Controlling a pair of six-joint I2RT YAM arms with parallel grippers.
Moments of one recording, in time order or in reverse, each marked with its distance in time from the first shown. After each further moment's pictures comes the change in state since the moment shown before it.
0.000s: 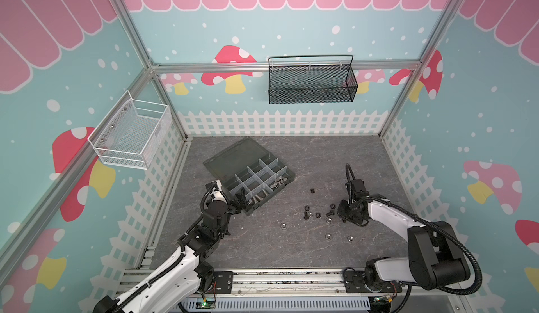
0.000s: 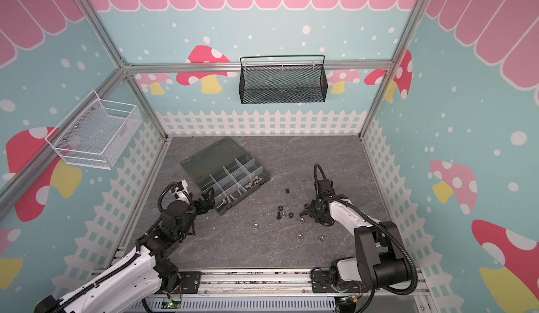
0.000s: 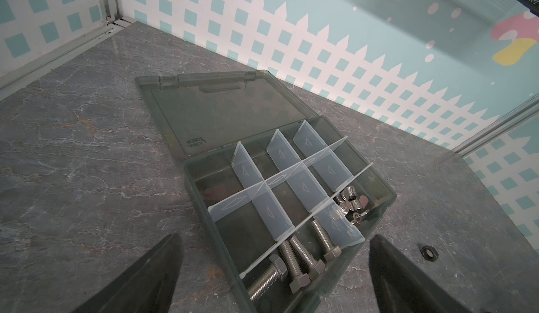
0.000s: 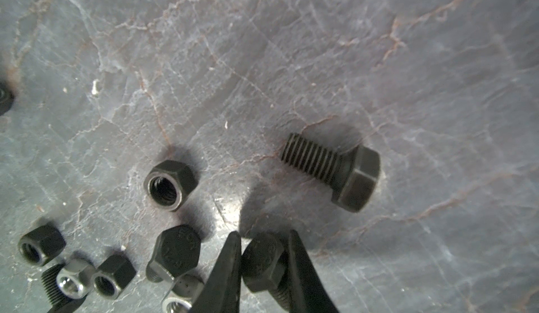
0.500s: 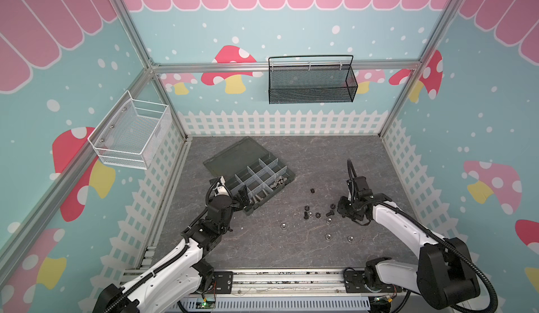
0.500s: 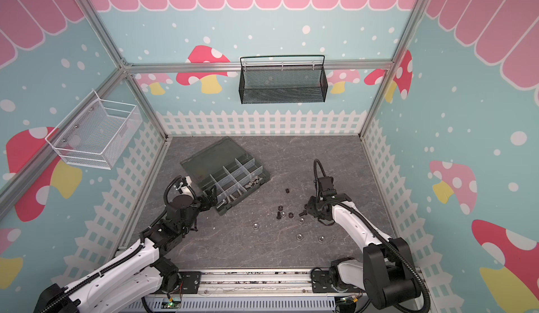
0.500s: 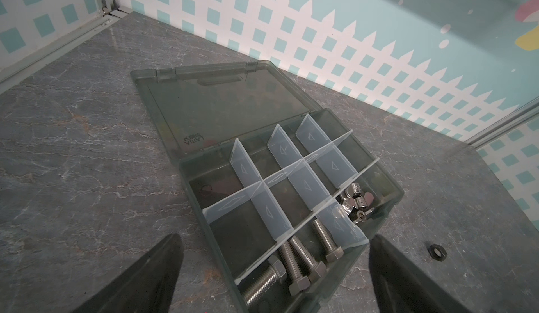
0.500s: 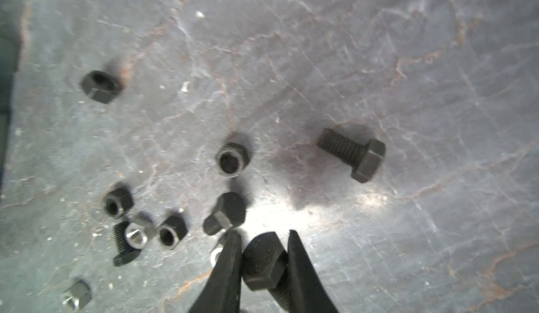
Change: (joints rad) left arm 0.001 0.122 0.076 -0.026 0.009 -0.007; right arm 0.055 -0.121 0.074 -0.059 -0.007 -0.034
